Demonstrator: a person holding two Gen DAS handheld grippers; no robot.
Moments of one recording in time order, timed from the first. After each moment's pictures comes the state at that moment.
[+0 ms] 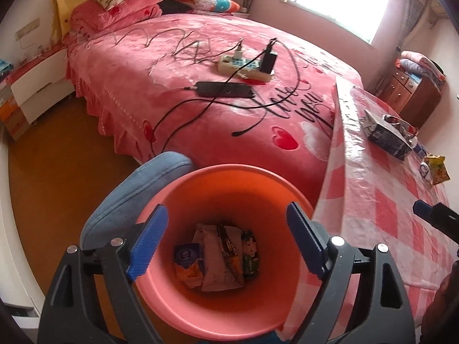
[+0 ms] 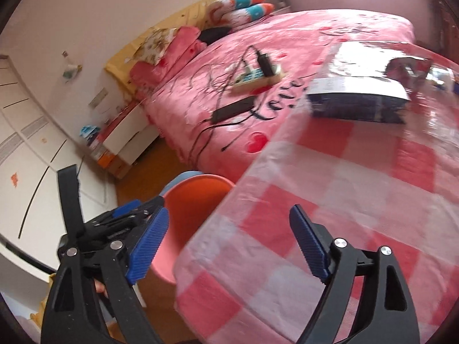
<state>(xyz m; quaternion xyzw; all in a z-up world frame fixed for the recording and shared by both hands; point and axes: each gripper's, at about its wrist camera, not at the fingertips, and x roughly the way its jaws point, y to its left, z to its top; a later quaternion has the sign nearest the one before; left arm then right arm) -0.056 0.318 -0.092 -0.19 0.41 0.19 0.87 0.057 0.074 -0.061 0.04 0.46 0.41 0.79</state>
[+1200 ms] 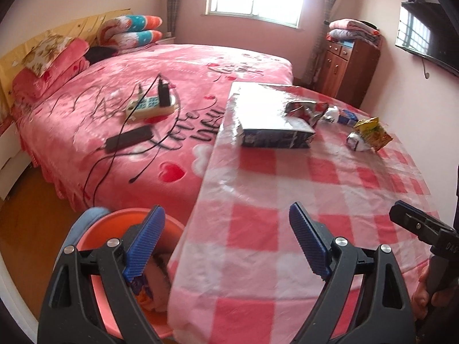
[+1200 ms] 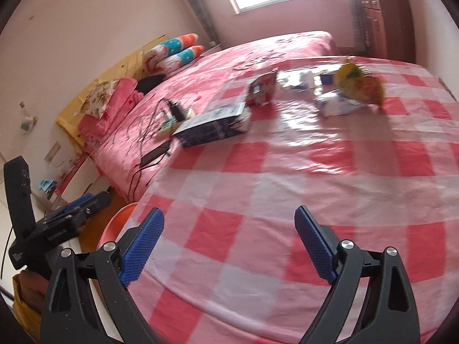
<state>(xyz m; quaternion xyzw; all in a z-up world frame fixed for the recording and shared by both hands) -0.003 0.176 -0.027 -0.08 0.38 0.06 0.92 0.056 -0.090 -0.053 0.10 0.40 0.25 0.87</state>
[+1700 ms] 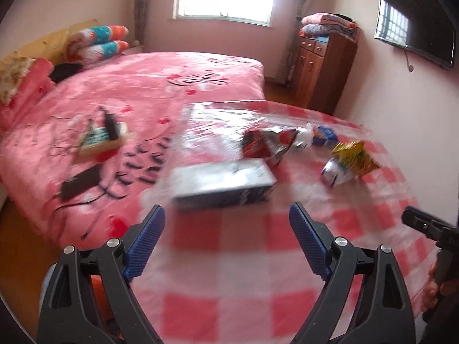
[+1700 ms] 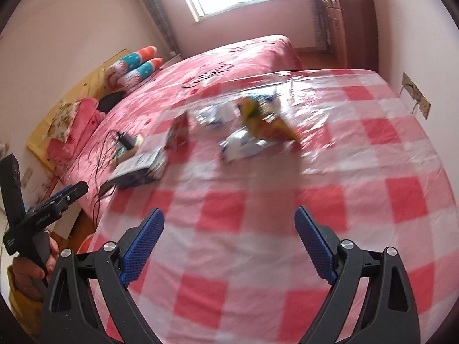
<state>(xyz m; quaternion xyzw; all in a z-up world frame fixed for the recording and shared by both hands) 0.118 0.126 -0.008 -0.06 0.37 -0.01 0.92 0.139 -0.190 -0.034 0.12 0.42 0.17 0.88</state>
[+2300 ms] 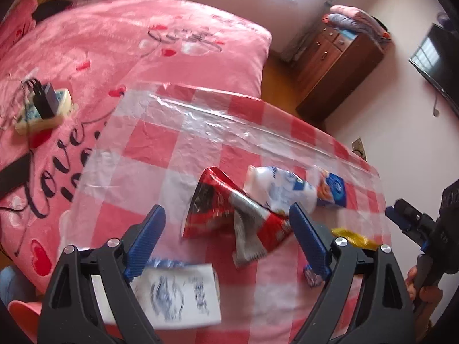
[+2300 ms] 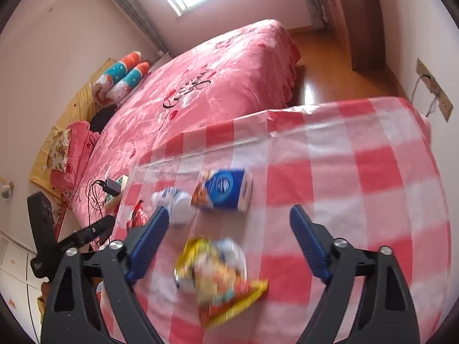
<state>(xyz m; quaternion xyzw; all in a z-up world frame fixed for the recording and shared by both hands) 0.308 0.109 -0.046 -0.19 0.48 -0.02 0.86 0.351 -0.224 -0.022 0.16 0.47 0.19 0.85</state>
